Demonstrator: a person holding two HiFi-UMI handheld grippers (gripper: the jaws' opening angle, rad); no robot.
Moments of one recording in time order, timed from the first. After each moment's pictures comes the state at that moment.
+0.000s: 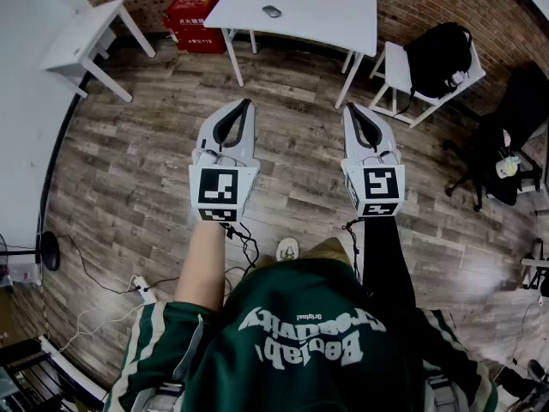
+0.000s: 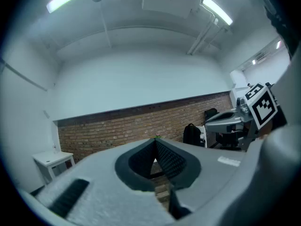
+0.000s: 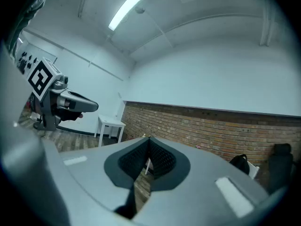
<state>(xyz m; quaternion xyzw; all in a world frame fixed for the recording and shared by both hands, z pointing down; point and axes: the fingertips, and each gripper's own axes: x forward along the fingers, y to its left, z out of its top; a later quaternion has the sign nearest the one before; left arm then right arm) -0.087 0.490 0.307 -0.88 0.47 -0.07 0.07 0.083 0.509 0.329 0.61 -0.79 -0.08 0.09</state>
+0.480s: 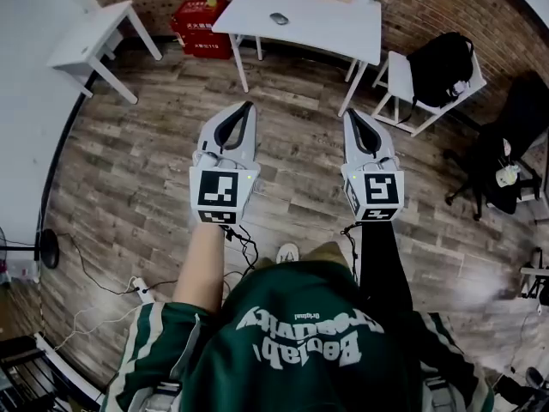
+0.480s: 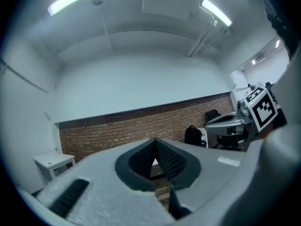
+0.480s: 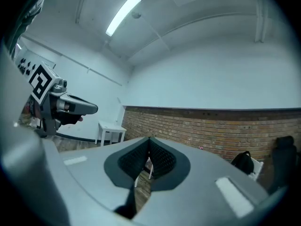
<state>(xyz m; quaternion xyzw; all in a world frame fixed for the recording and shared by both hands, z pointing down) -0.102 0.502 0.294 -0.88 0.47 -0.07 0.08 0.068 0.519 0.322 0.60 -0.79 -0.07 0.06</state>
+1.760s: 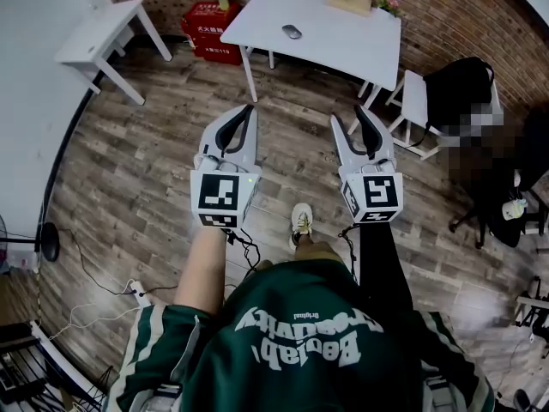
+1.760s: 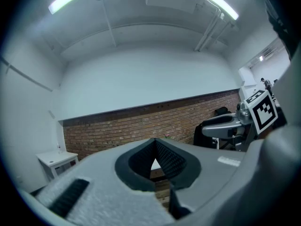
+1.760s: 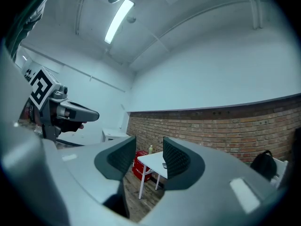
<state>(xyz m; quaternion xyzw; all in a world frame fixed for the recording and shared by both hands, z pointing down) -0.088 0.391 0.298 -0.86 0.50 -0.07 0.07 0.072 0.394 0.319 0.56 -0.82 -0.07 0.01</state>
